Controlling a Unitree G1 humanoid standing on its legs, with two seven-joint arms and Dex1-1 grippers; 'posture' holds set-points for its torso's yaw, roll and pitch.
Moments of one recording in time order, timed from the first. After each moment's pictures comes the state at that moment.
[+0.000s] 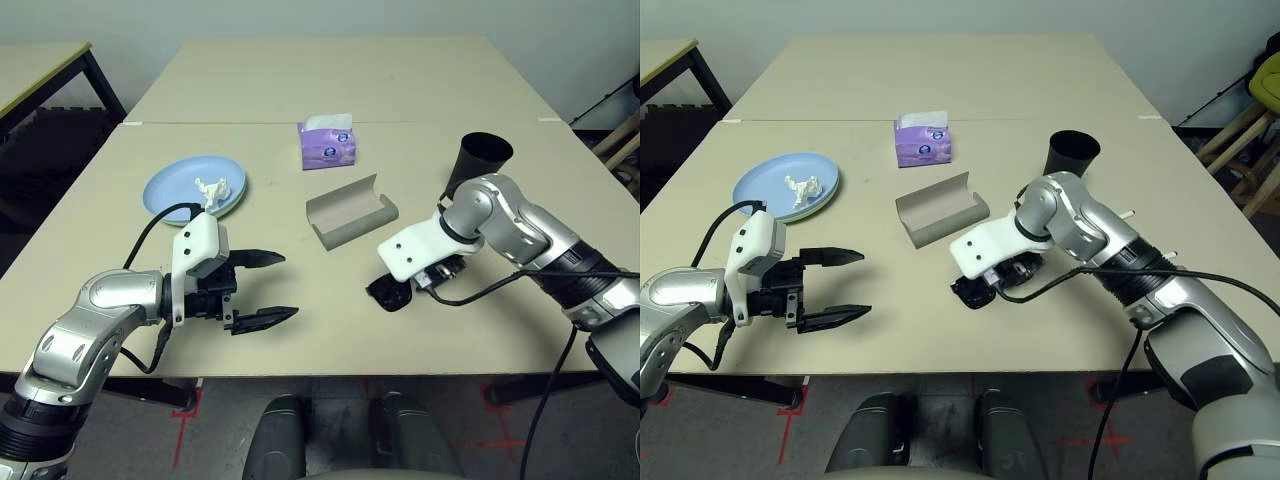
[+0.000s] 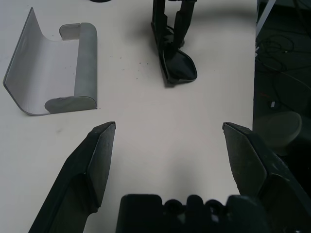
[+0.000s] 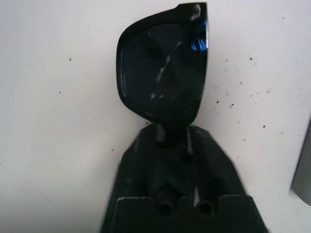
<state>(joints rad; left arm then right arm) -0.11 0.85 0.04 -0.38 -0.53 0.46 -1.08 -0.88 -0.65 0.64 0.19 -0.36 0.02 1.54</state>
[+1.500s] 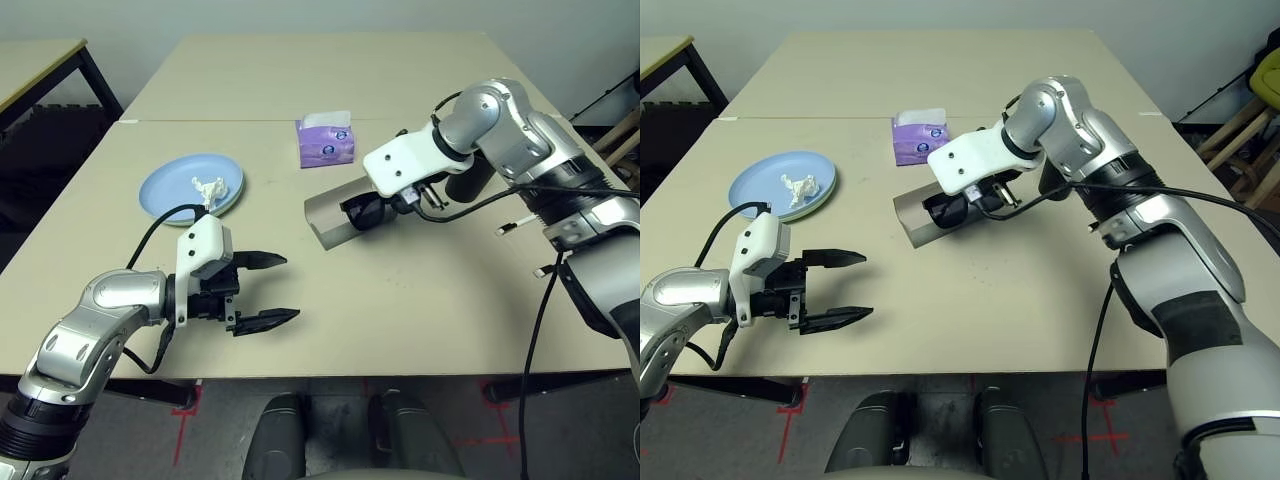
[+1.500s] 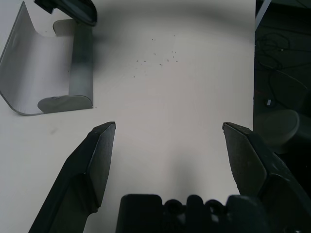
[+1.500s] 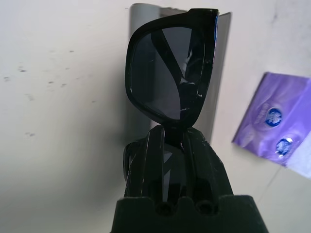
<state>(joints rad) -0.11 0.85 0.02 -0.38 -0.53 0.46 -1.08 -1.32 -0.46 0.56 0.78 -0.37 -0.36 1.35</state>
